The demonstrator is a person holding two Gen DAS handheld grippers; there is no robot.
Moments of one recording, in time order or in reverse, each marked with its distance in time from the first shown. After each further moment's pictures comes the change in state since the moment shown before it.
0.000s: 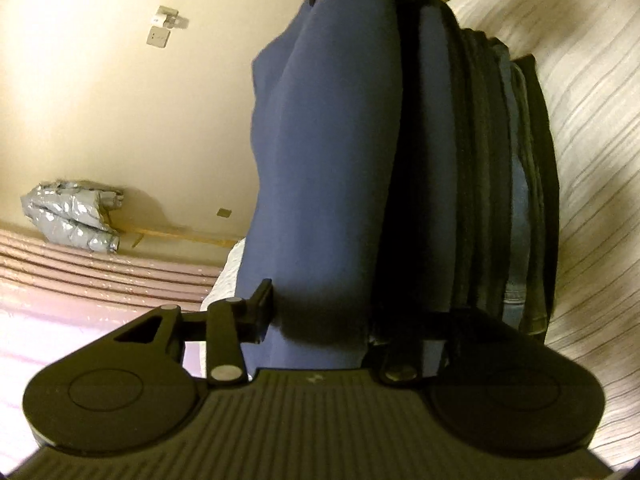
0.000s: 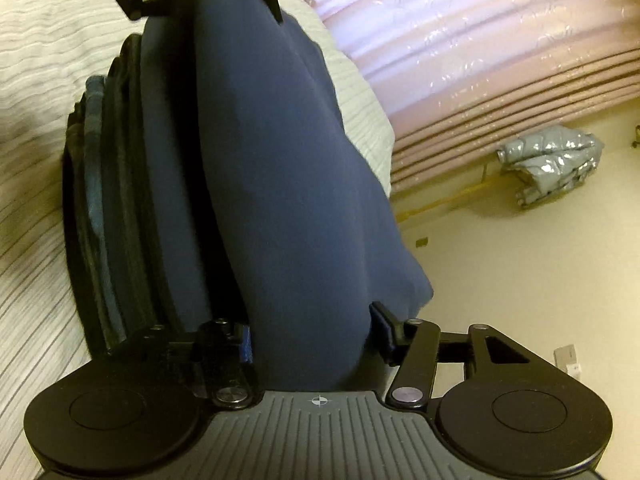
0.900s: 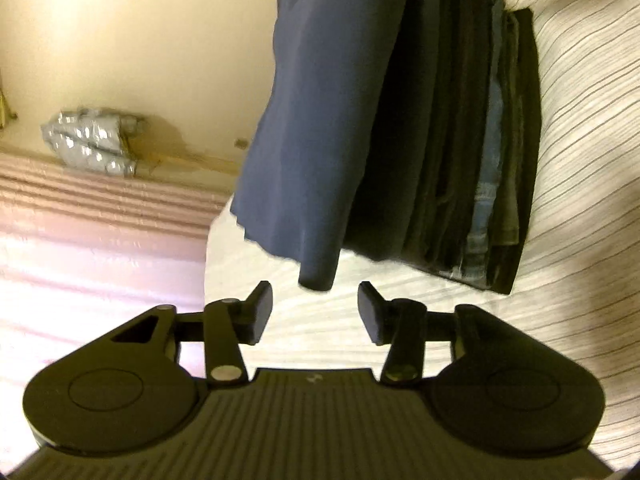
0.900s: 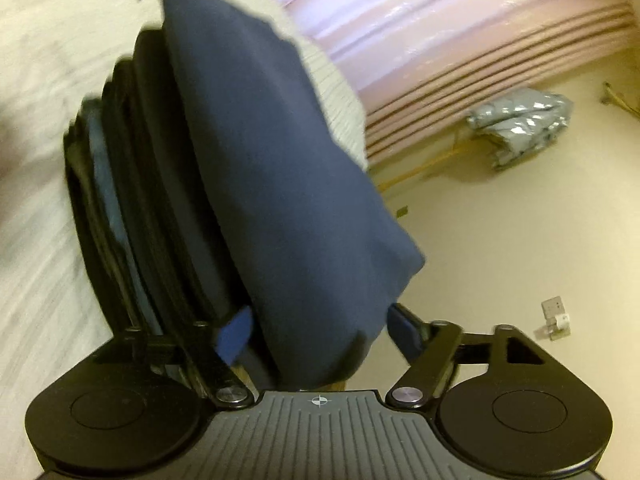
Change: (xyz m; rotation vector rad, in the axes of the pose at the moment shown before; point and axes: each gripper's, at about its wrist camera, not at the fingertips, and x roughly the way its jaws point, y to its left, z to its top) left arm -0.052 -0.015 -0.039 -0.093 0.164 0.033; right arm -0.038 0.016 0.012 0.131 0.035 -0.060
